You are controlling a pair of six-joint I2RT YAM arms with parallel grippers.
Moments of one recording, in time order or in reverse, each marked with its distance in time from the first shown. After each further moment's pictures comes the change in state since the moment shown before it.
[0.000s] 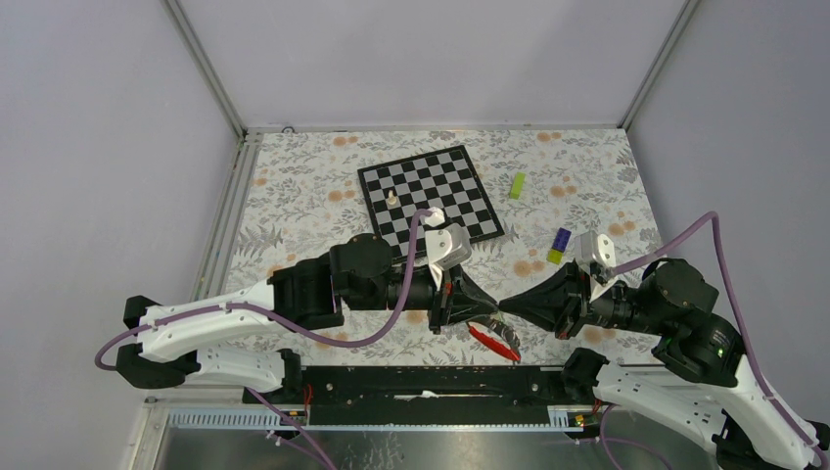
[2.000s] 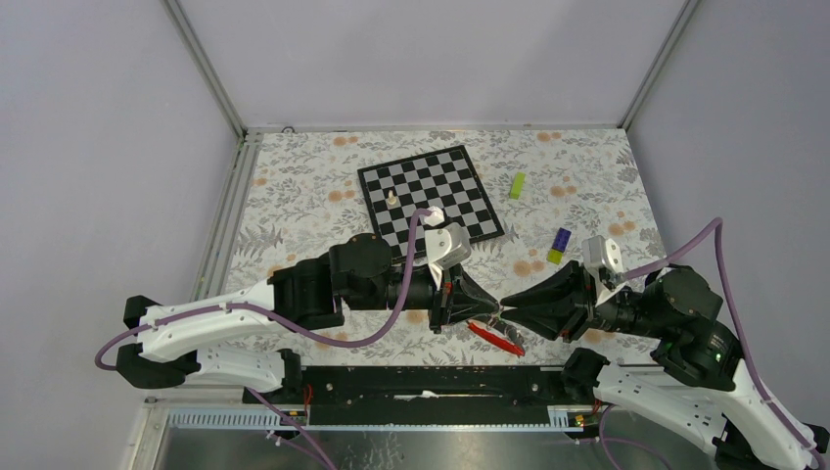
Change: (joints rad) left arm 0.000 0.000 0.000 0.011 -0.001 0.000; right arm 0.000 -0.043 -0.045 0.071 -0.018 0.027
